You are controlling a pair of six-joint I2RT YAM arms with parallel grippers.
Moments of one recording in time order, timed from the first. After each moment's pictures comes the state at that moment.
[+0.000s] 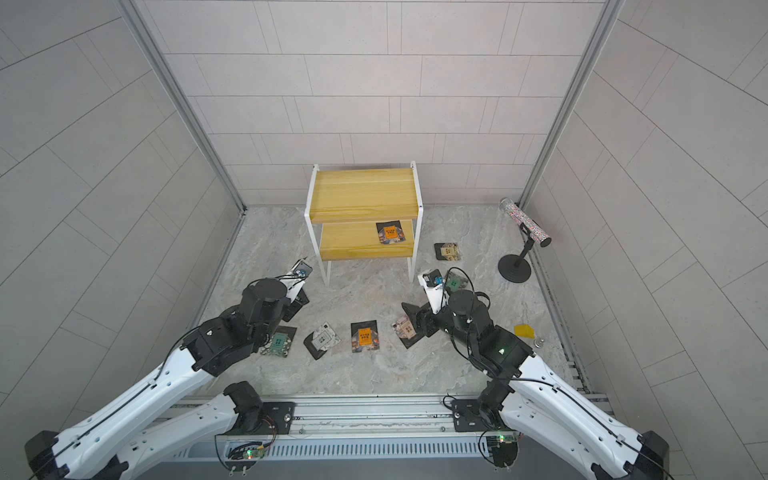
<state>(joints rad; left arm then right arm) -0.70 0.80 0.80 -0.59 -0.64 0.30 0.69 0.69 0.60 -0.29 0.01 0.15</state>
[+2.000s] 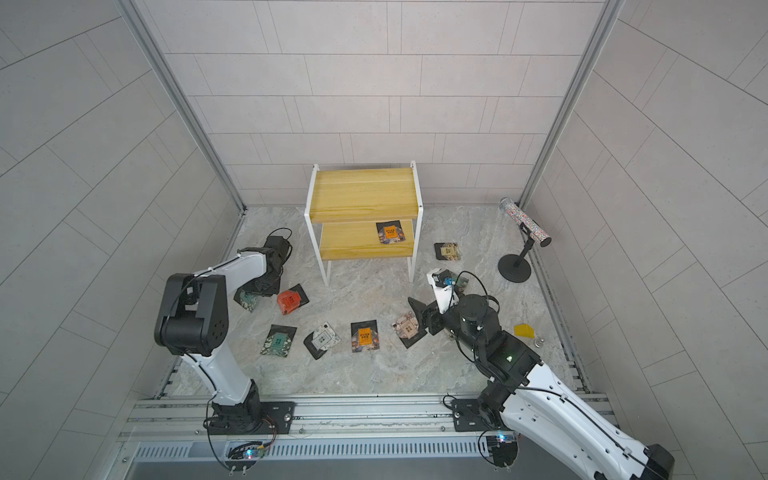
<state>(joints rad) -0.05 1.80 1.13 -0.79 -0.60 -0.19 0.67 0.61 0.57 -0.27 0.08 0.13</state>
